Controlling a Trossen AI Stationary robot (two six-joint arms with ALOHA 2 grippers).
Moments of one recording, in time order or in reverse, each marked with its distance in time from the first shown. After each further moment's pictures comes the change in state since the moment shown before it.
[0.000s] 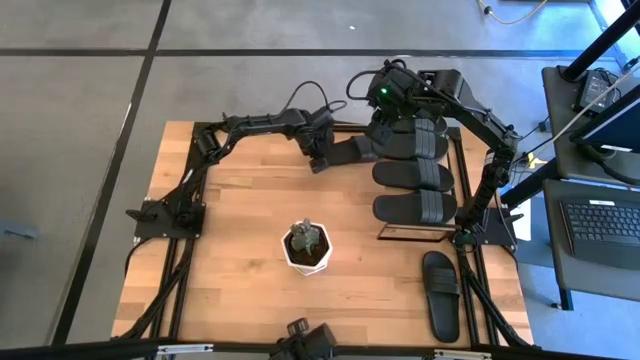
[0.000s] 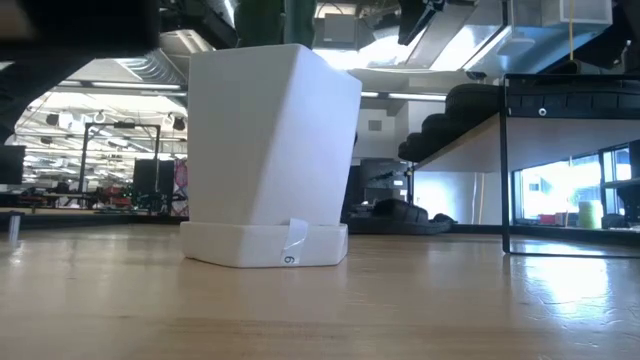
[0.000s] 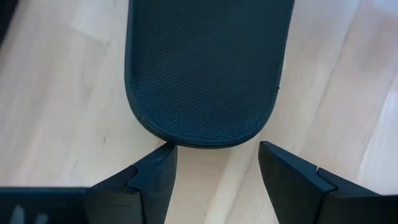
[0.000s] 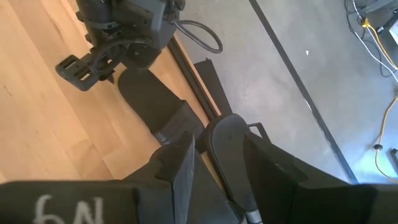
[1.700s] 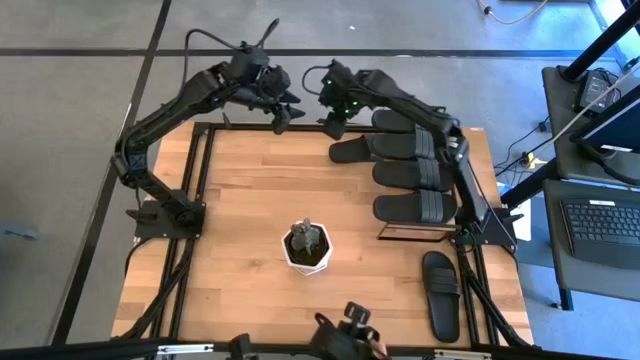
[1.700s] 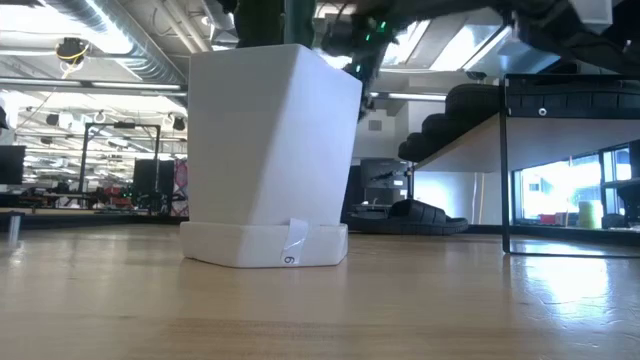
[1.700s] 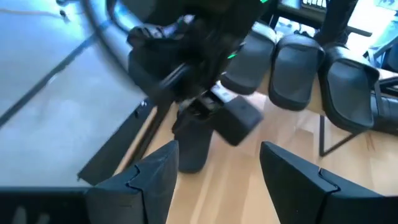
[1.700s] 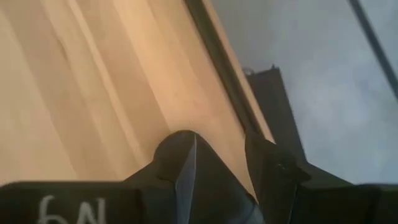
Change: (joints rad) left arm 0.100 -0.689 0.001 -0.060 0.140 -0.020; right arm -0.185 0.415 0.000 0.362 -0.350 -0.151
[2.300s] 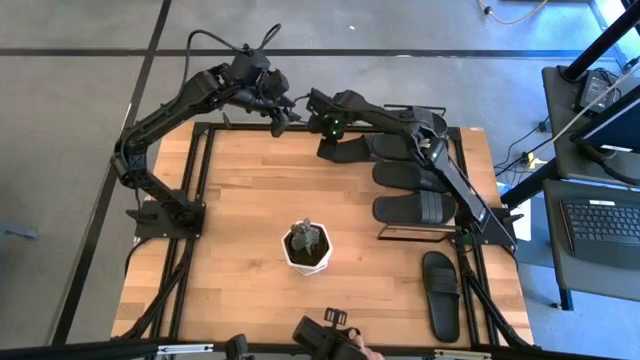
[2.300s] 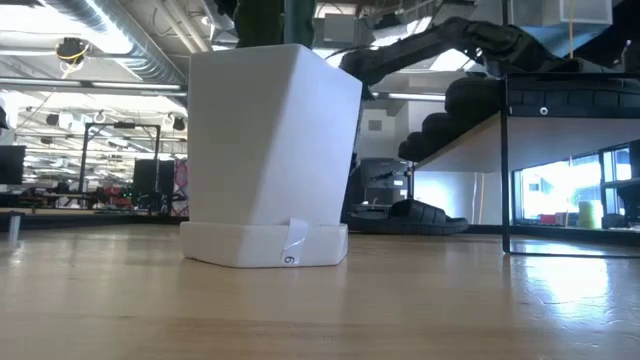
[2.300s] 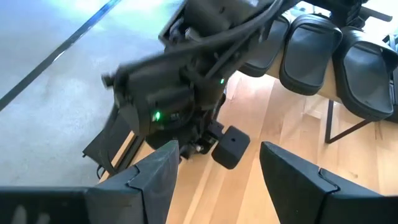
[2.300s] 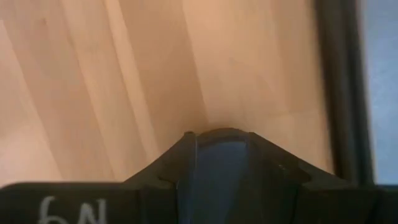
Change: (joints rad) left arm -0.005 -0.003 0.000 -0.077 -0.046 -0.014; right arm 0.012 0.246 0.000 -0.005 -0.114 -0.148
